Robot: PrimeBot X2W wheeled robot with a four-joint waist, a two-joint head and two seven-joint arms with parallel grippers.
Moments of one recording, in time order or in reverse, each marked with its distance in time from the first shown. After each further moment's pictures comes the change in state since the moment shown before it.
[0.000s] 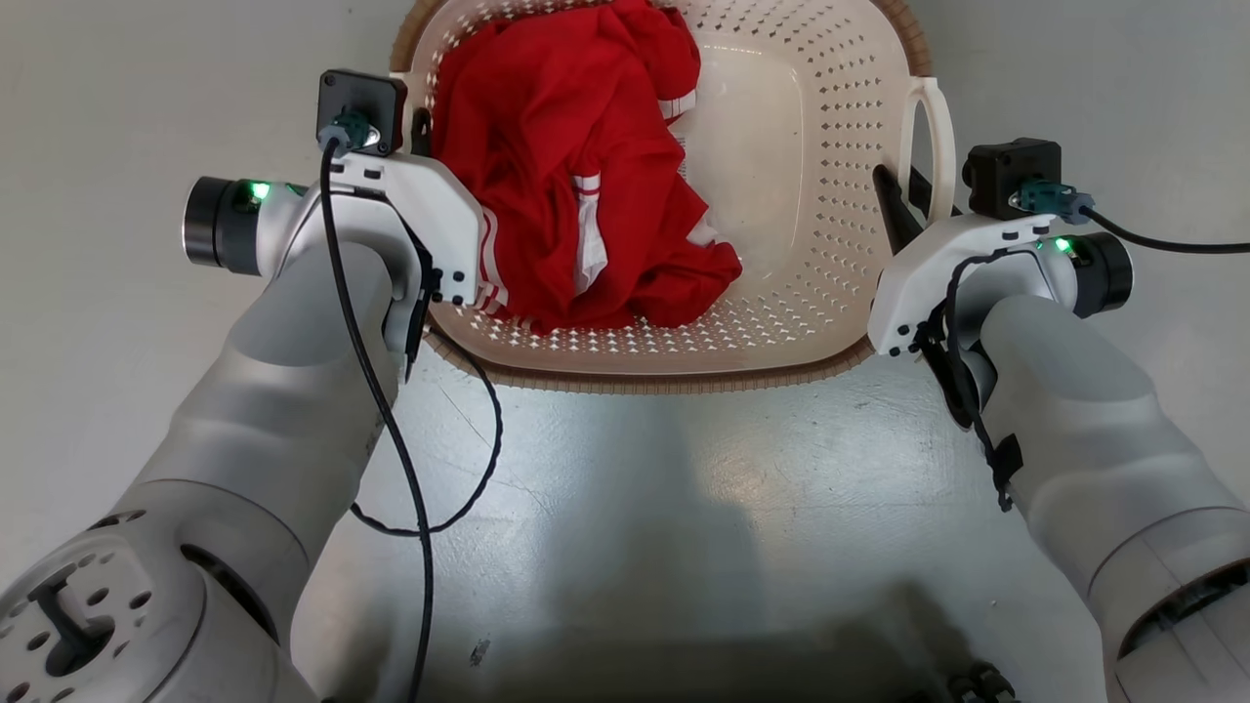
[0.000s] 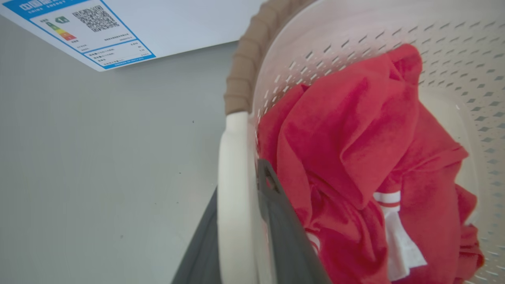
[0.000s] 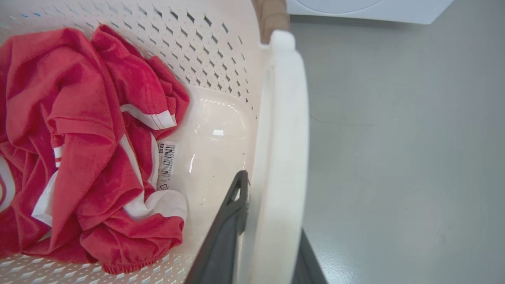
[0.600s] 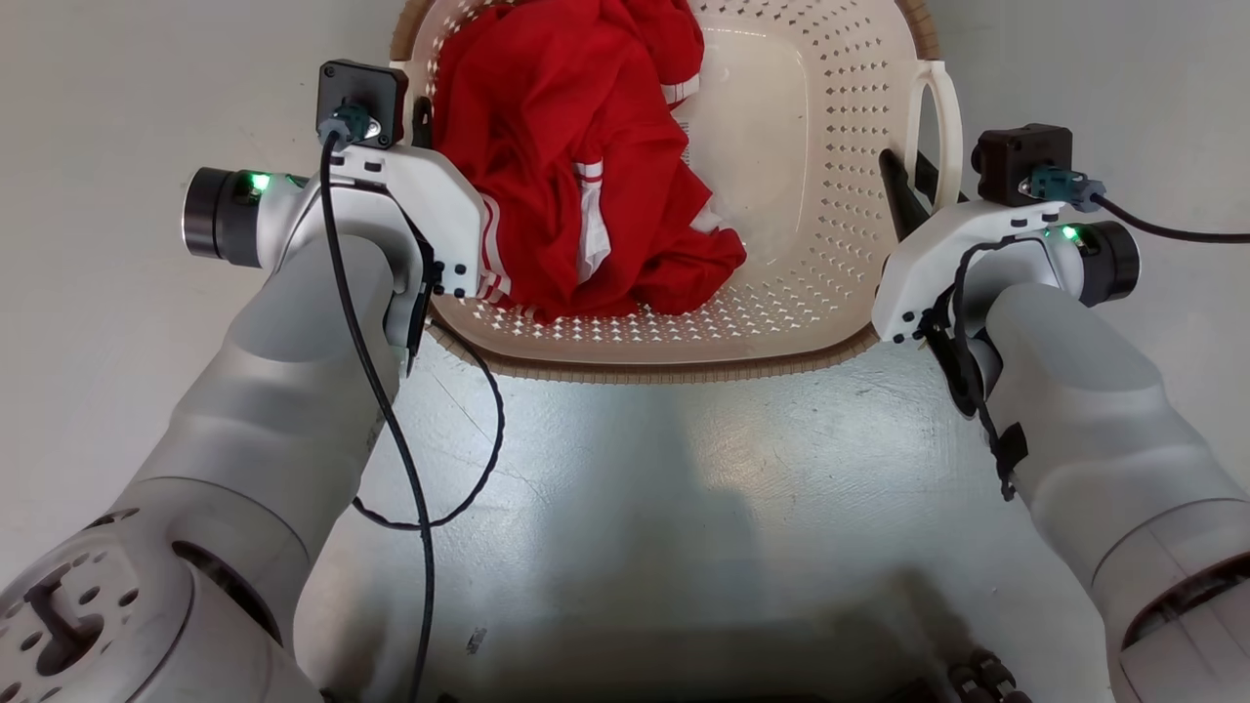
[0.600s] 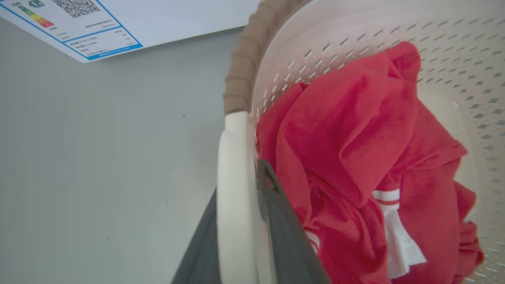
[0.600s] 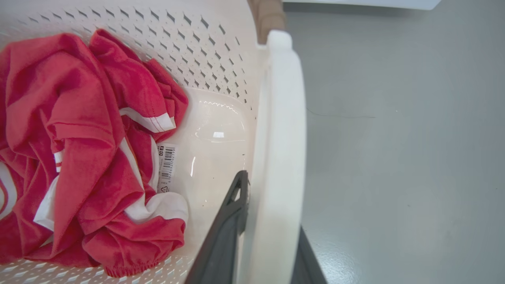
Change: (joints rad) left arm -0.002 0.000 0.055 -0.011 0.057 0.000 0.000; right arm -0.015 0.000 -0.021 0.000 -0.005 0.000 -0.003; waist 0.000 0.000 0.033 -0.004
